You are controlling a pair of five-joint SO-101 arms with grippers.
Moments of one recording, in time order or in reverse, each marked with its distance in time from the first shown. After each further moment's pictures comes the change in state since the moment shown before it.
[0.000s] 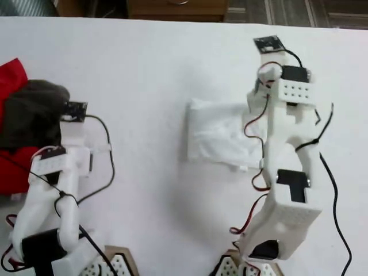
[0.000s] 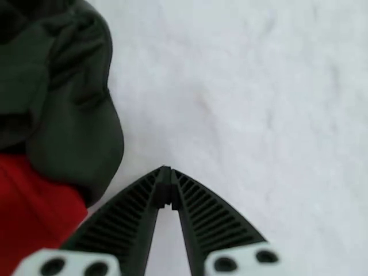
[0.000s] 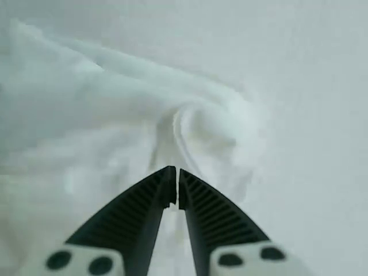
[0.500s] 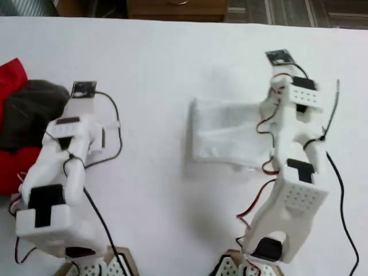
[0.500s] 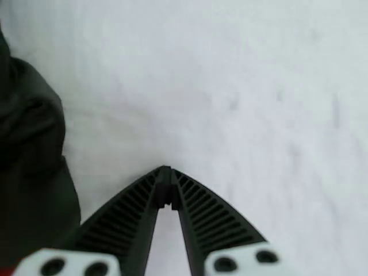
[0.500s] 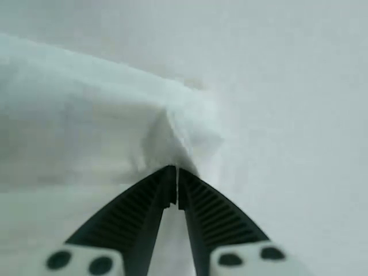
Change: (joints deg) left arm 6.2 23.6 -24.1 8.3 10.6; right arm 10.2 9.8 0.0 -7.6 7.6
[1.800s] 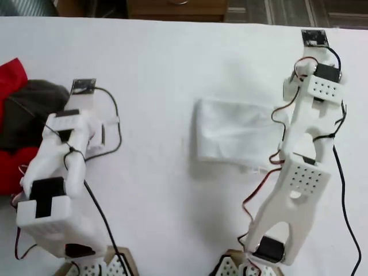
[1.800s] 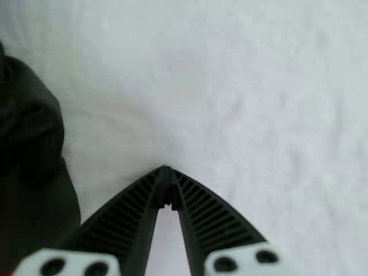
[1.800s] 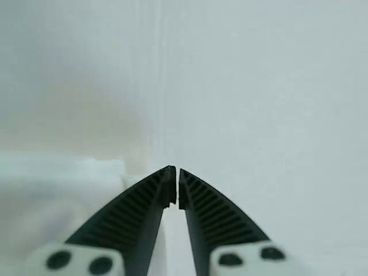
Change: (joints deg) left arm 0.0 3.5 -5.2 4.5 0.8; right arm 4.0 16.5 -34.8 7.7 -8.0
